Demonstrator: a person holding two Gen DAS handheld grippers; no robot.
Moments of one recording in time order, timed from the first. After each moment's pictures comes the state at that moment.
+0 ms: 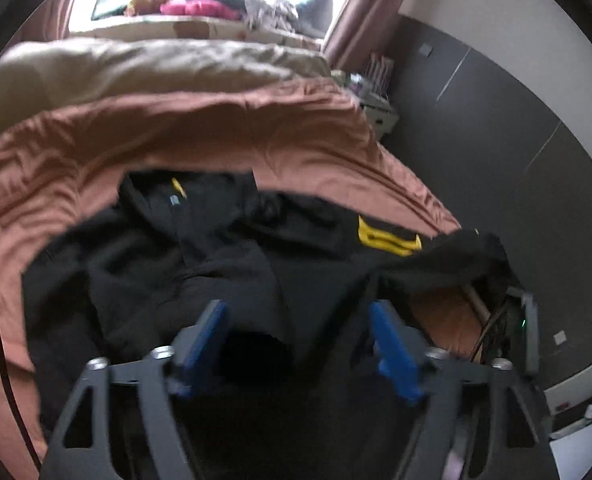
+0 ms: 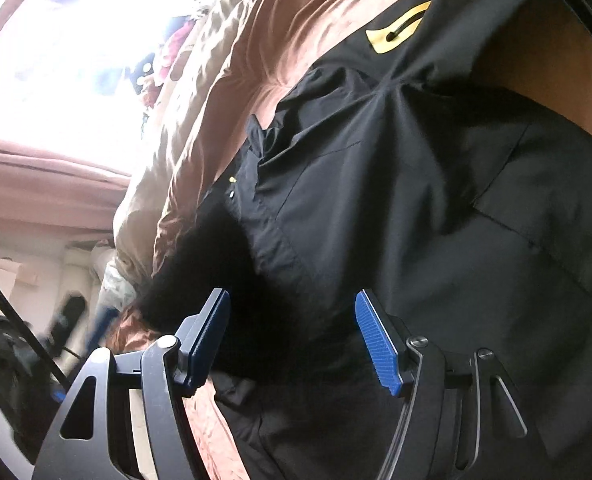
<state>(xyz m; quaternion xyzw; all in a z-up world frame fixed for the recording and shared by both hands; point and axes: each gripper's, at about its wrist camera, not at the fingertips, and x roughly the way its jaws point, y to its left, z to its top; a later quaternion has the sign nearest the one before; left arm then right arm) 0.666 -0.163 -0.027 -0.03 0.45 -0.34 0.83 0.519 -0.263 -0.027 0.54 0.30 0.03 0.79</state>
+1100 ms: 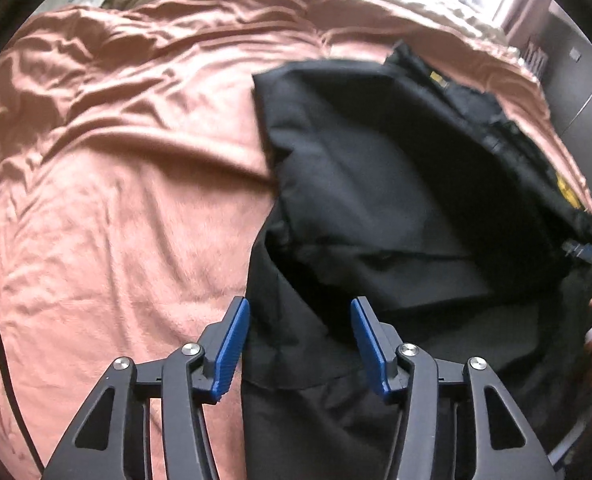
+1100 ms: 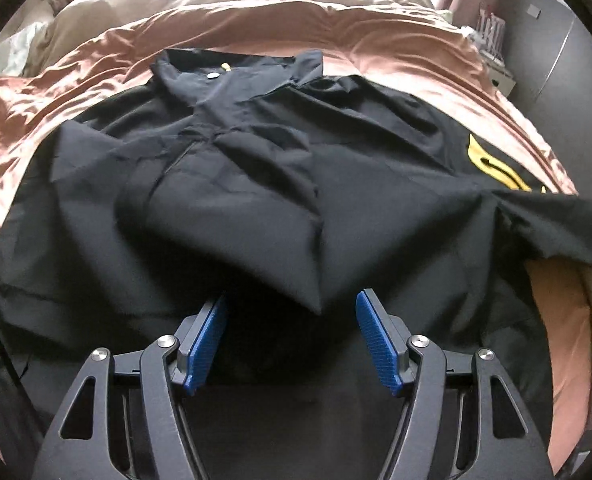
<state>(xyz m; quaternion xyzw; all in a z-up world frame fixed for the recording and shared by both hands) 0.661 0.064 -0.180 -0.01 0.54 -0.09 0.84 0.613 -0.102 -0.017 0.04 0.41 -0.09 0.90</state>
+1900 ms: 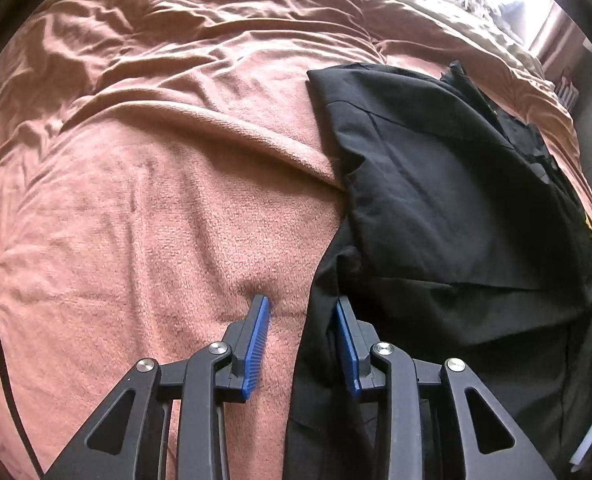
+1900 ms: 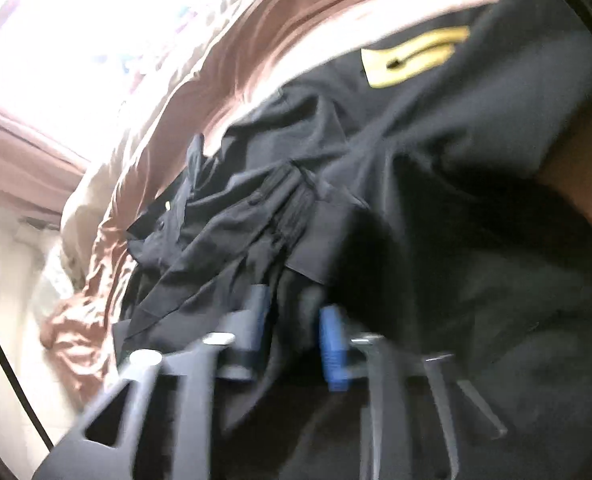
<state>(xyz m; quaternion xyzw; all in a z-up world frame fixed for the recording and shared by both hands) 0.677 0.097 -0.195 -0.06 0.53 -0.04 0.85 0.615 -0.287 -0.091 0.44 0.31 -0.01 0.84</state>
